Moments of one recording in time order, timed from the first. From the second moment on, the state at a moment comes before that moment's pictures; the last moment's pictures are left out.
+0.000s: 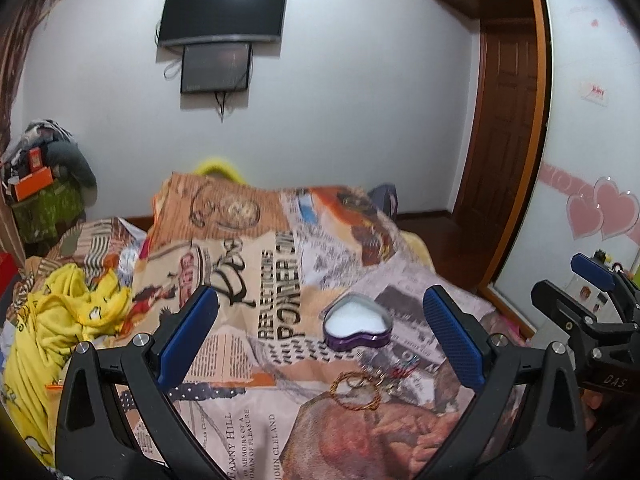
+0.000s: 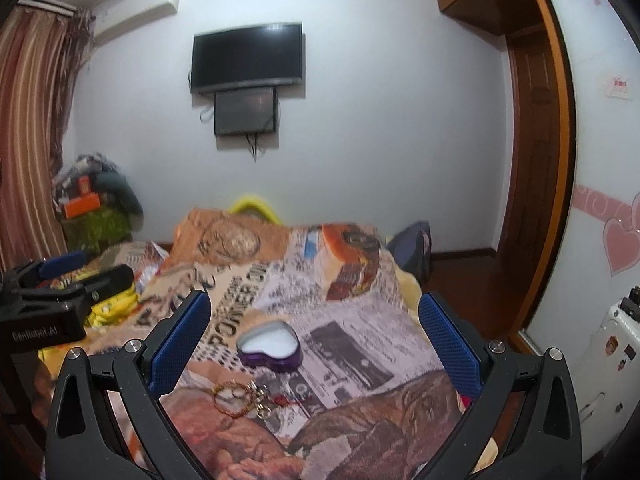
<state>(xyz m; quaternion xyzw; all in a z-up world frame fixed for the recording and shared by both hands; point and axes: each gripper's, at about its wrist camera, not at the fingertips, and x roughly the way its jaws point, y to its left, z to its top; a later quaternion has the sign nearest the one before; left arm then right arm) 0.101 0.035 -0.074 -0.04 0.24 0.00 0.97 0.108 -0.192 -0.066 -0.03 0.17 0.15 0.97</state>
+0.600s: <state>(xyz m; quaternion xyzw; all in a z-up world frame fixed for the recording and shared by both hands) 0.172 0.032 -0.179 -0.01 0.41 -0.05 0.91 0.157 -0.172 -0.146 -0.06 0.33 0.22 0.91</state>
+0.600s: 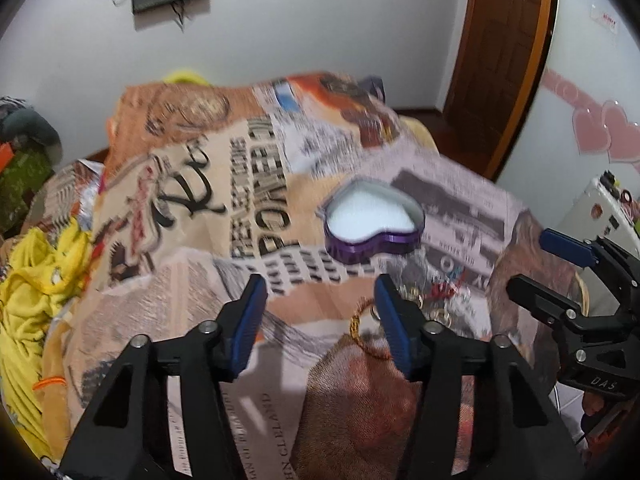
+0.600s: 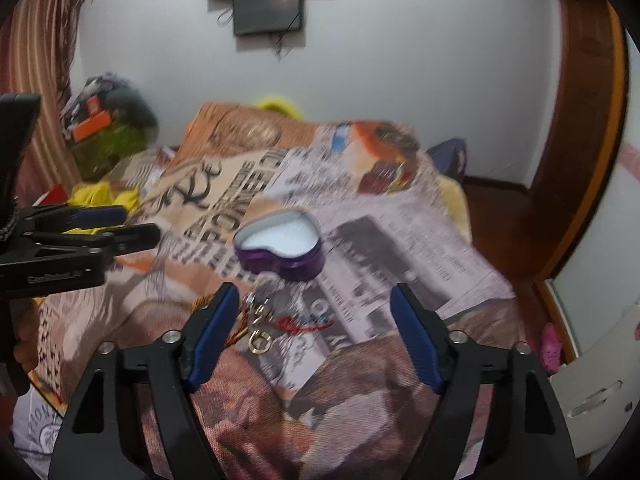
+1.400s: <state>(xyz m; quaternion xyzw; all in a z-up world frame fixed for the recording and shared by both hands) 0.185 0.016 -0.235 -0.01 0.48 -0.10 0.87 0.177 -0.144 -0.207 -0.07 0.43 0.28 0.86</state>
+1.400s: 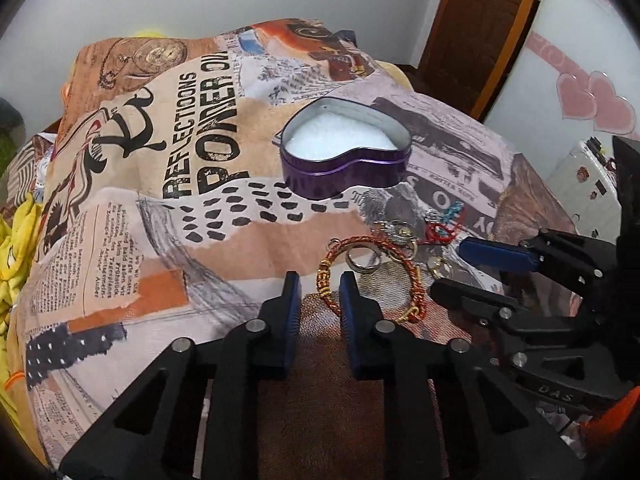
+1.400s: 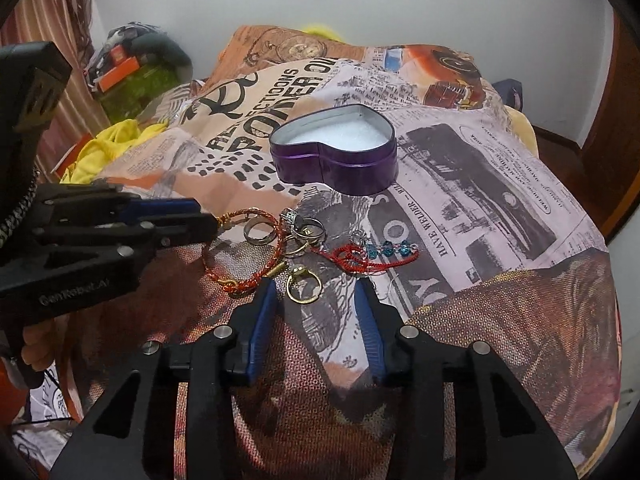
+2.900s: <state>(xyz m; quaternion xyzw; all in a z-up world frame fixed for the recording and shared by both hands) 0.164 0.023 -0.142 -0.01 0.35 -0.07 0.93 0.173 -0.158 -0.132 -0.05 0.34 0.26 0.90</state>
